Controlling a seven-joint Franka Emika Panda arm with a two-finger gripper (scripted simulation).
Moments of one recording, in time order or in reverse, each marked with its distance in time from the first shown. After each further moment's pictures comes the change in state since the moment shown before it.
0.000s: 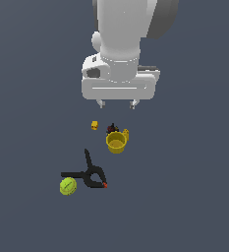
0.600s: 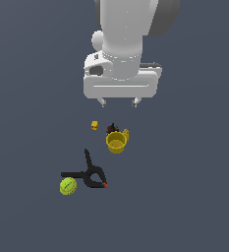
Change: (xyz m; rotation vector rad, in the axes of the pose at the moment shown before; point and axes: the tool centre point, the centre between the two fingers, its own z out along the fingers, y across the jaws) arm -0.001 -0.005 -0.005 0.002 0.014 -0.033
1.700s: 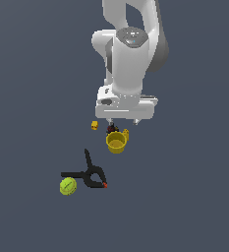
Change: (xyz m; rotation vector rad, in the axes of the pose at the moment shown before) arm -0.012 -0.020 0.103 -0.004 0.001 0.047
